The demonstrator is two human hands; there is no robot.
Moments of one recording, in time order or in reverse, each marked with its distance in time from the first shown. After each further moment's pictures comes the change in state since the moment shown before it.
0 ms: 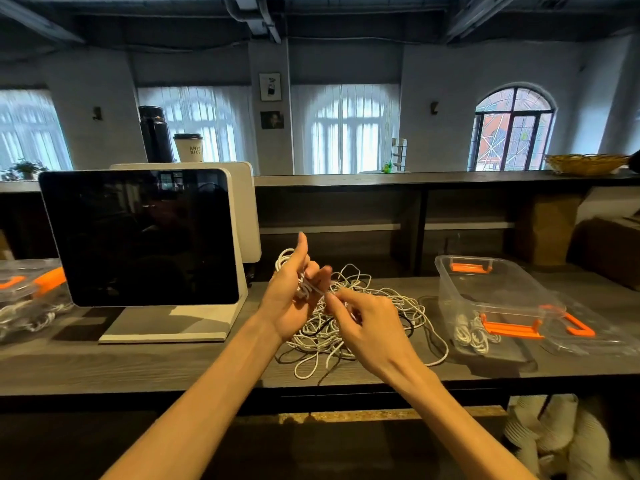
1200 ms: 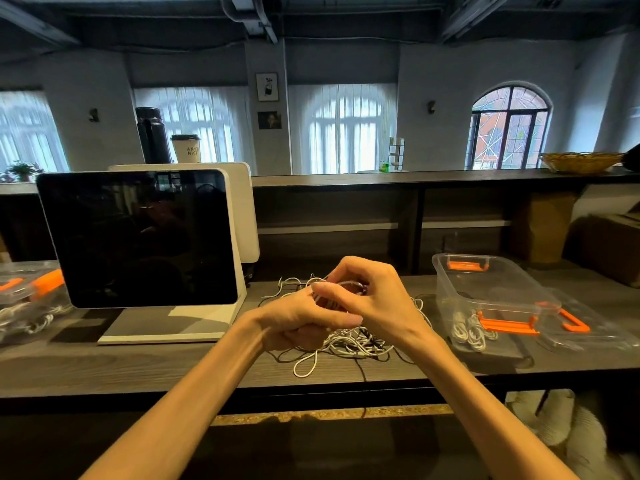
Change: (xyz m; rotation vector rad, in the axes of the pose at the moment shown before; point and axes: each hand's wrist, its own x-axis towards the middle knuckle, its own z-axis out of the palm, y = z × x) left_hand -0.010 0.009 -0.016 0.735 -0.598 -0.405; right_hand 0.027 -0.014 -0.030 0.143 -0.049 -0.093
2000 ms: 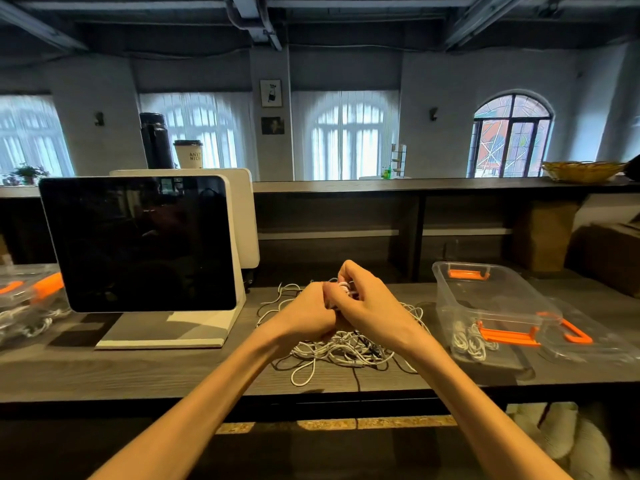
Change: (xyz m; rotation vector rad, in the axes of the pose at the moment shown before) left_hand 0.020 -0.001 0.017 0.446 0.488 0.104; right_hand 0.005 -0.001 0.000 0.037 -0.133 0.219
